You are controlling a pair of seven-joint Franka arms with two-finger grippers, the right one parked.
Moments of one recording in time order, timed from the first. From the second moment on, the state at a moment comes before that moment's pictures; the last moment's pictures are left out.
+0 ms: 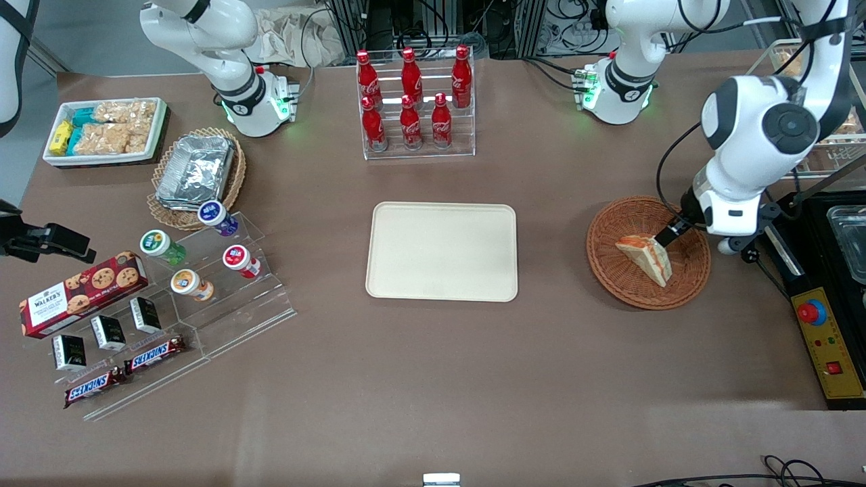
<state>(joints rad) -0.04 -0.07 -0.04 -2.32 0.04 2.24 -0.80</state>
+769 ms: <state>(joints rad) -0.04 0.04 -0.03 -2.54 0.04 2.62 -0.86</state>
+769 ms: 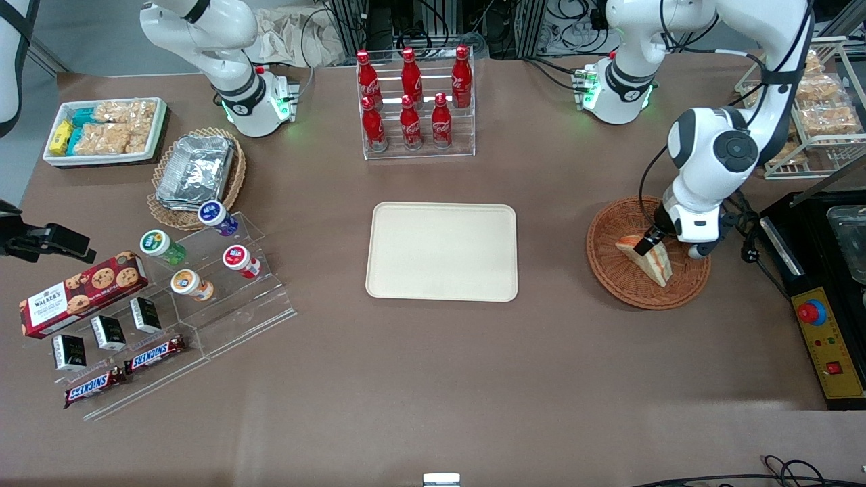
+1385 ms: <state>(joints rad) -0.04 0.09 -0.02 -2.54 0.04 2.71 -0.87</state>
